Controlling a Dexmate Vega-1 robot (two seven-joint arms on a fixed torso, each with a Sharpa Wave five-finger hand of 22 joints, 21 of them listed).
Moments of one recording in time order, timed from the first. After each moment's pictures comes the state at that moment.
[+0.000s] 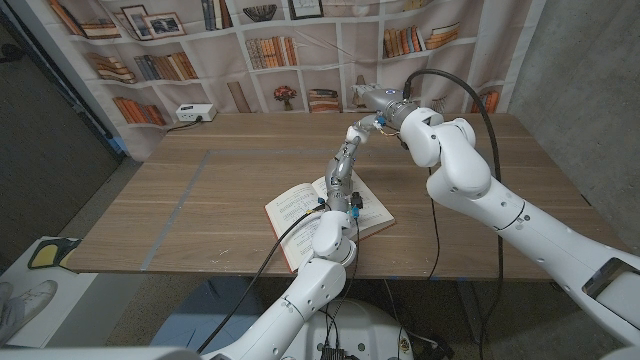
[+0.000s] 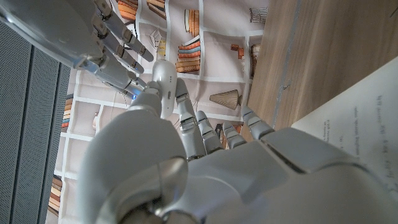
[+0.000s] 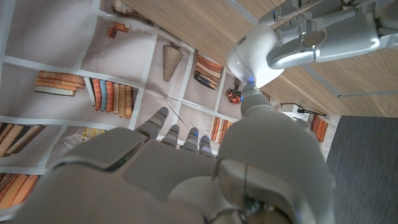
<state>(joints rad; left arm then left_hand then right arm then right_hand) 1.02 0.02 0.61 -1.48 -0.51 -0.44 0.38 0.96 0.16 0.35 -0.12 0.21 0.88 -0.07 0.23 0.22 0.30 -0.18 0.22 0.20 0.01 -0.07 0.19 0.17 0.12 0.08 0.20 0.18 -0.63 -0.67 -0.72 -2.21 -1.06 -0.63 0.59 1.02 0.11 0.26 -0.15 0.18 -0.16 -0.09 0.20 0.20 -0.10 -0.11 0.21 0.22 -0.17 -0.03 0.20 0.19 0.01 0.02 0.18 0.16</state>
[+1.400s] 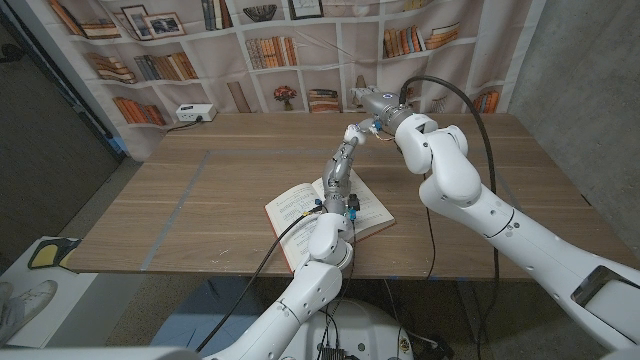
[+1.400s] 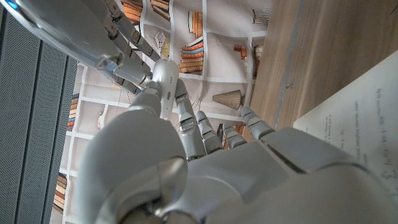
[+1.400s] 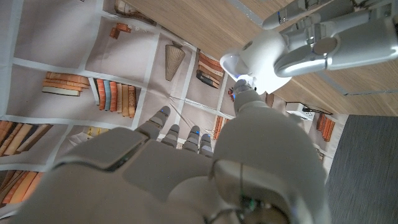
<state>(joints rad) 1.04 0.04 0.61 -1.50 -0.52 -0.45 0.36 0.95 0.16 0.35 -0.11 0.21 0.88 -0.07 0.23 0.23 0.30 -0.18 0.21 0.20 0.01 -0.07 0.19 0.17 0.11 0.08 0.20 0.18 -0.67 -0.62 -0.72 -2.20 -1.13 -0.64 0.58 1.02 0.17 0.27 -0.11 0.18 -0.12 -0.10 0.21 0.20 -0.07 -0.12 0.21 0.22 -0.17 -0.03 0.21 0.19 0.03 0.00 0.18 0.16</state>
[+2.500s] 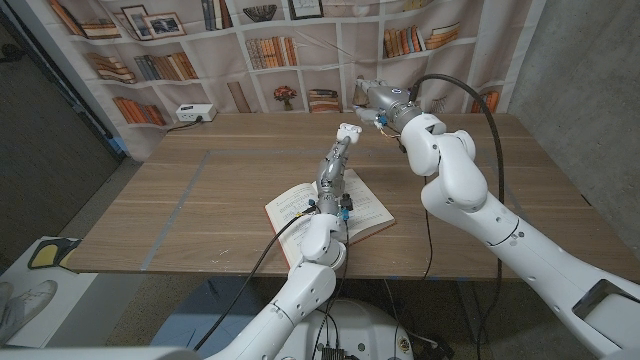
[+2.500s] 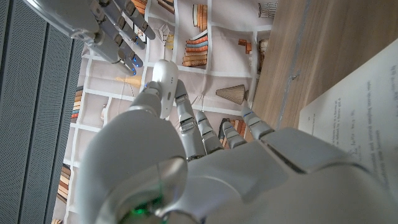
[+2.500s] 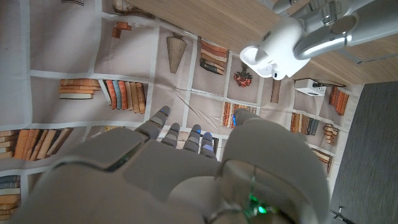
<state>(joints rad) 1.05 0.06 0.58 -1.53 -0.56 -0.46 0.33 0.95 0.16 0.35 -0.11 0.21 0.88 -0.08 0.23 0.23 0.30 -0.18 0.21 0.20 0.01 -0.07 0.19 0.17 0.11 0.08 0.20 0.18 -0.74 -0.59 -0.65 -2.26 -1.07 -0.69 0.50 0.77 0.21 0.33 0.18 0.21 -0.09 -0.11 0.21 0.20 -0.05 -0.13 0.22 0.22 -0.17 -0.03 0.24 0.24 0.03 0.01 0.19 0.17</state>
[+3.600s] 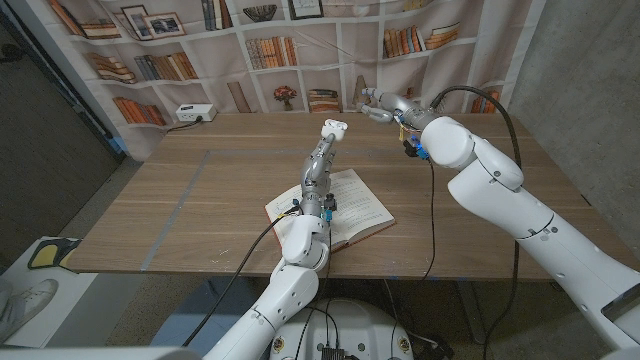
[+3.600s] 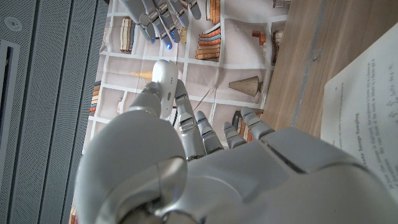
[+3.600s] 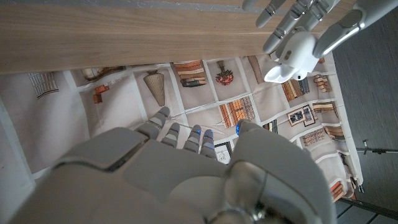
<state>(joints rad) 1.10 0.15 0.54 -1.62 -0.59 -0.49 0.27 0.95 0.16 0.36 -0.11 0.22 0.88 -0.08 0.23 0.23 0.31 -0.19 0.21 0.20 0.01 -0.07 0.19 0.17 0.12 0.07 0.20 0.18 -0.78 -0.68 -0.51 -2.30 -0.37 -0.75 0.24 0.60 0.19 0.31 0.16 0.24 -0.05 -0.13 0.21 0.20 -0.05 -0.14 0.21 0.22 -0.17 -0.03 0.24 0.24 0.02 0.00 0.19 0.17</state>
